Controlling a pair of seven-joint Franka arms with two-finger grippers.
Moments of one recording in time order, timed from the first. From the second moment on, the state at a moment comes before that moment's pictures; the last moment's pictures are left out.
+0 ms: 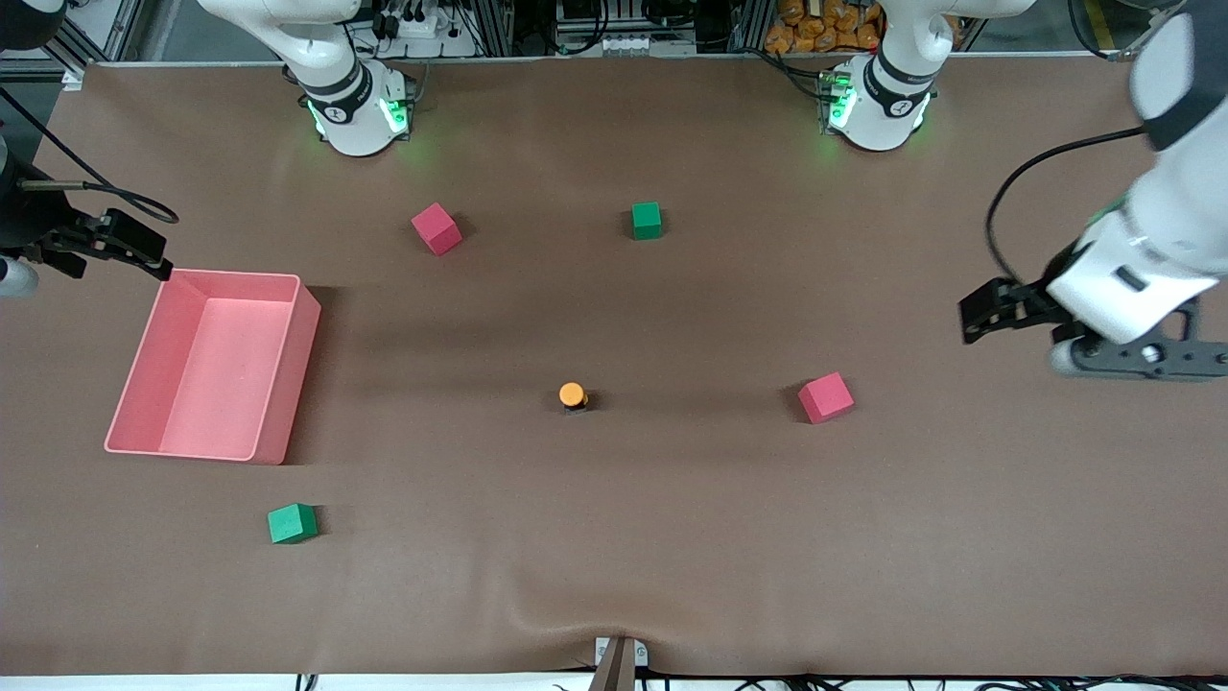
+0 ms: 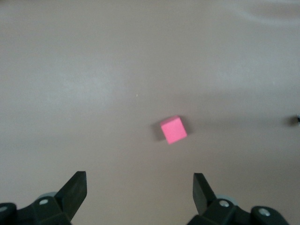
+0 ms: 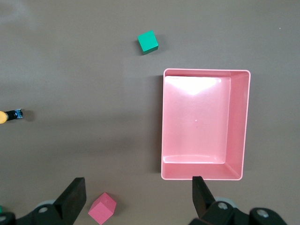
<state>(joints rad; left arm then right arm) -0.14 0.26 -0.03 -1.25 -0.01 1.54 -0.08 -0.05 0.03 0.07 -1.51 -0.01 1.55 0.07</state>
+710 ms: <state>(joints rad) -0.08 0.11 -0.03 -1.31 -0.03 1.38 0.01 -0.05 0.03 0.07 -1.51 0.00 1.55 0.07</state>
